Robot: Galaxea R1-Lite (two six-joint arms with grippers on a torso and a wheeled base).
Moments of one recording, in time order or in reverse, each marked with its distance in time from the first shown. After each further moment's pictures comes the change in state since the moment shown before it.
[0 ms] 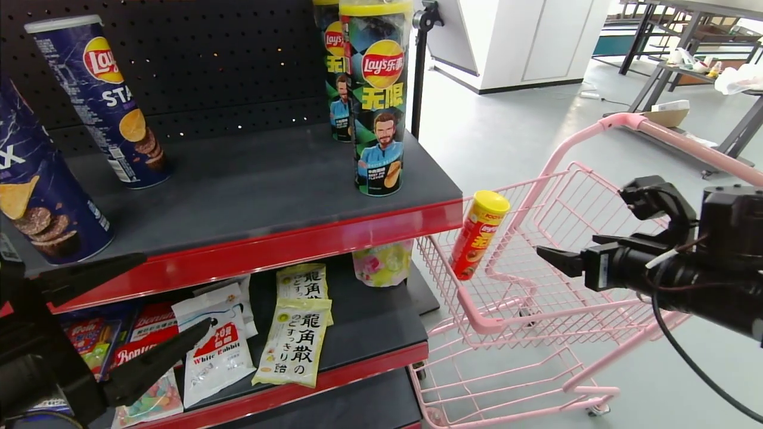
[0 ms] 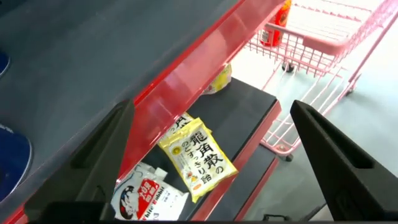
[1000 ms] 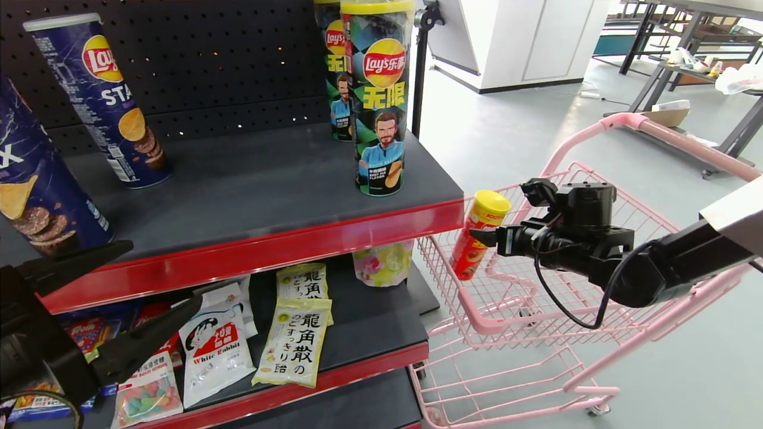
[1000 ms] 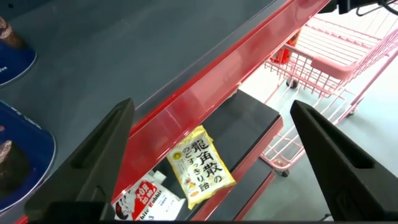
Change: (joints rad) left arm 0.000 -0.004 -0.034 0.003 0.043 -0.067; right arm 0.003 0.524 -0.393 -0.120 0.096 0.121
